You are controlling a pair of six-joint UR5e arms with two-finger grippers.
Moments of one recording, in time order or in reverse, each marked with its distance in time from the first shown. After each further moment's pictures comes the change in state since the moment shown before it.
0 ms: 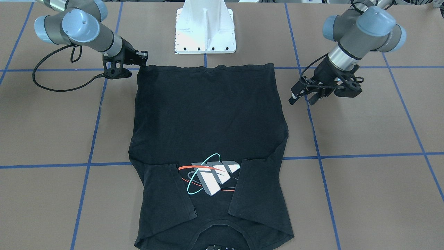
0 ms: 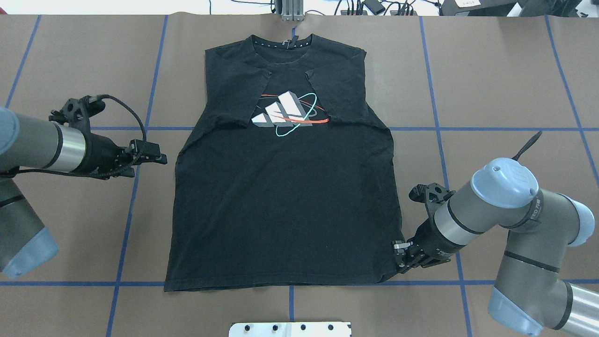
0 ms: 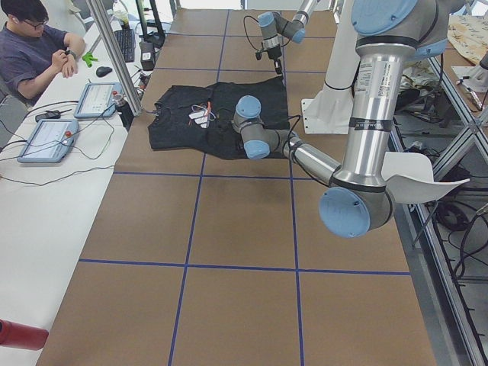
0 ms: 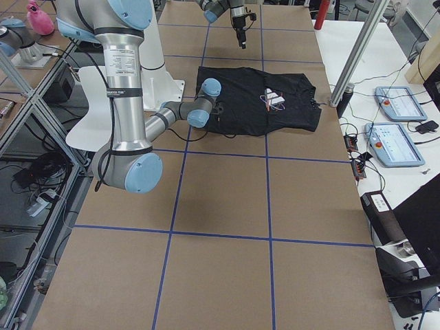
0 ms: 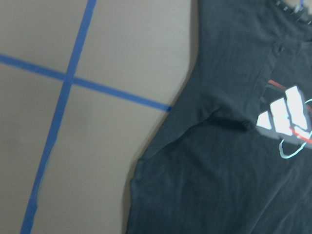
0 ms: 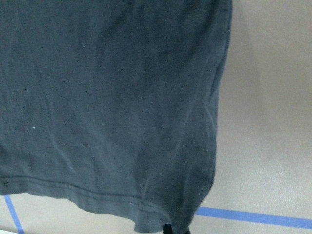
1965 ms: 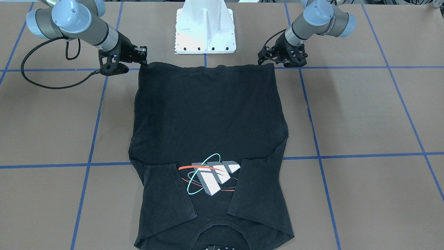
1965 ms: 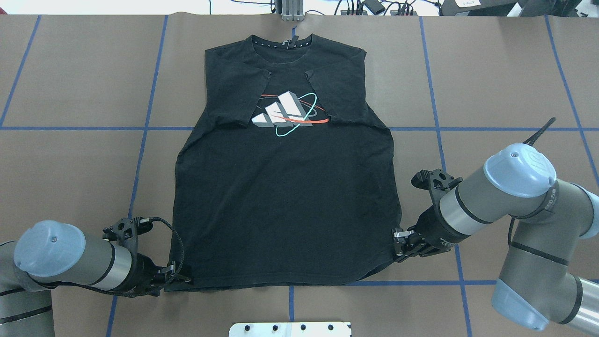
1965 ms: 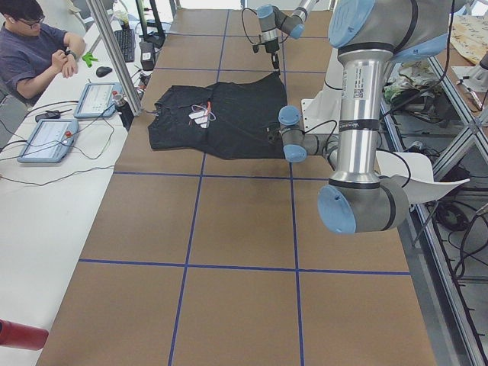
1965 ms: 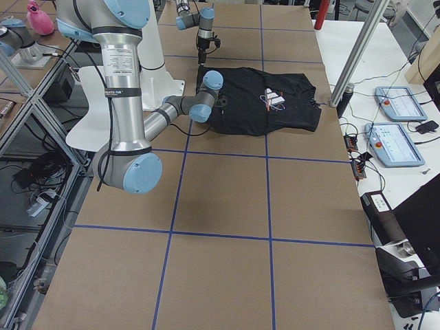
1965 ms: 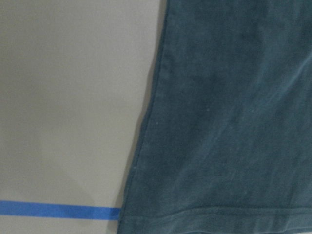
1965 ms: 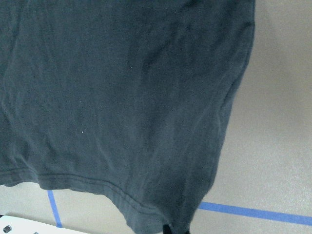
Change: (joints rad) left arm 0.405 0.083 -0.066 0.025 0.058 -0.214; right arm 0.036 0.009 0.051 0.001 0.004 0.002
